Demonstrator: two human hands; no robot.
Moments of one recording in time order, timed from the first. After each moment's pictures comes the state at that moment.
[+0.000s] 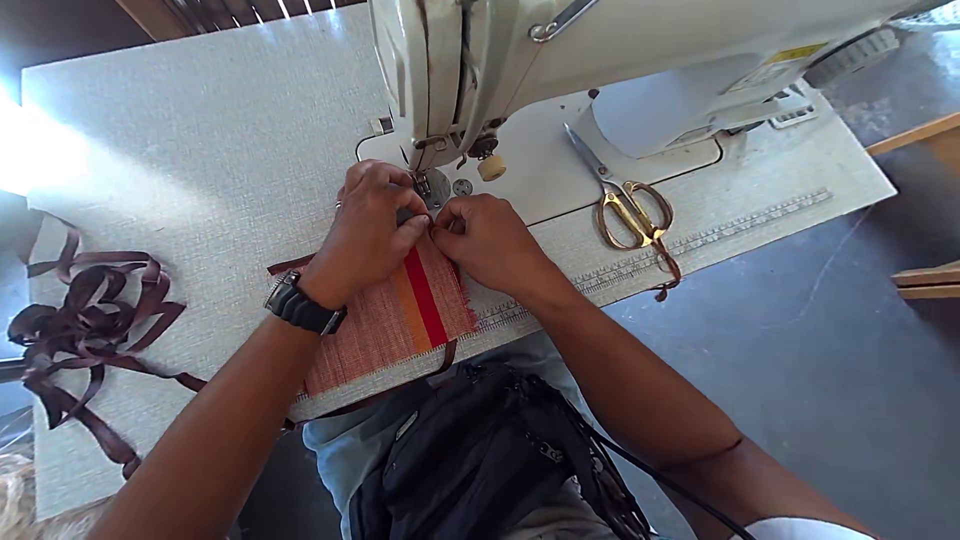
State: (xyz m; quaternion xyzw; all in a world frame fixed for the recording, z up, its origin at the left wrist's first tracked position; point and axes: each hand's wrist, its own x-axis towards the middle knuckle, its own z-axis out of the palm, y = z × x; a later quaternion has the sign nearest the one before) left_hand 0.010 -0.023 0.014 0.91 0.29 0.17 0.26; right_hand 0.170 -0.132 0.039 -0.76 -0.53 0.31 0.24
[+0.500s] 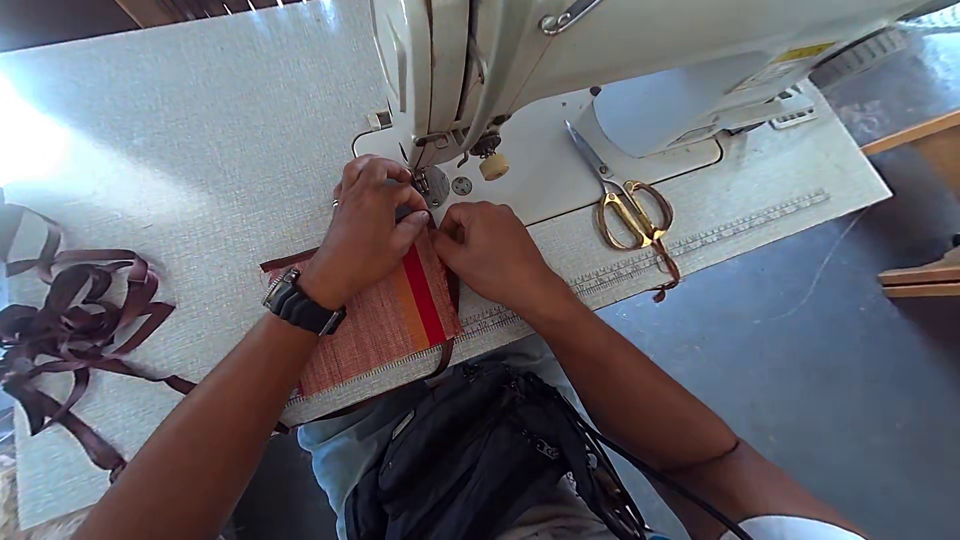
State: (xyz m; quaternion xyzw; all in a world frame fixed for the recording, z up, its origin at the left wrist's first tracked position) left_hand 0.012 -0.023 0.010 0.90 0.30 0.17 0.25; right_hand 0.163 -0.143 0.040 -0.78 -0.54 0.27 0.20
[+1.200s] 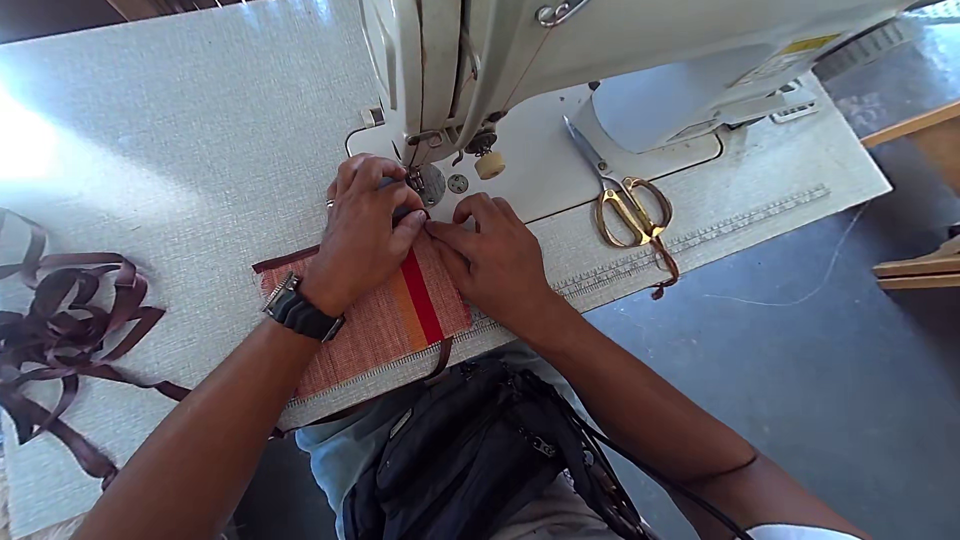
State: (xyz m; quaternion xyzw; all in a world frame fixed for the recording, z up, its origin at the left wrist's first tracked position) left_hand 0.010 -0.030 0.005 0.92 0.27 0.20 0.22; right_hand 0.171 -0.161 -0.004 -0.68 -0.68 -0.03 0.26
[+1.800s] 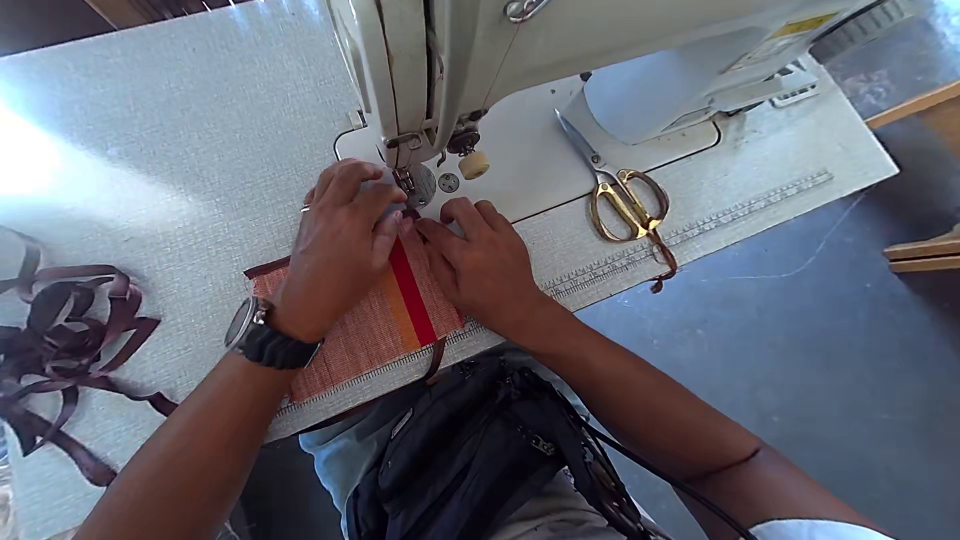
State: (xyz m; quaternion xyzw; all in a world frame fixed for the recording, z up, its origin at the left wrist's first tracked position) left_hand -0.003 -0.042 0.025 0.93 0.27 0.18 0.17; right_hand 0.165 -0.161 -0.008 -0.68 -0.69 -0.05 0.23
